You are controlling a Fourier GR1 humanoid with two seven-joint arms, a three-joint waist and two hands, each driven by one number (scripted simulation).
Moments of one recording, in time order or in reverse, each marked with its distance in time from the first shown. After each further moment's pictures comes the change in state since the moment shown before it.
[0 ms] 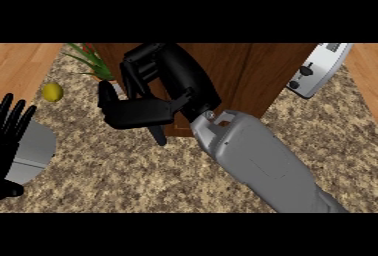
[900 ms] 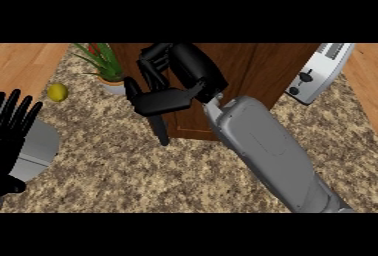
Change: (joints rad) left arm -0.047 -0.019 0.008 0.040 0.000 -0.056 0.025; right arm -0.004 -0.025 -0.056 0.174 0.009 0.255 -0.235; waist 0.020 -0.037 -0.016
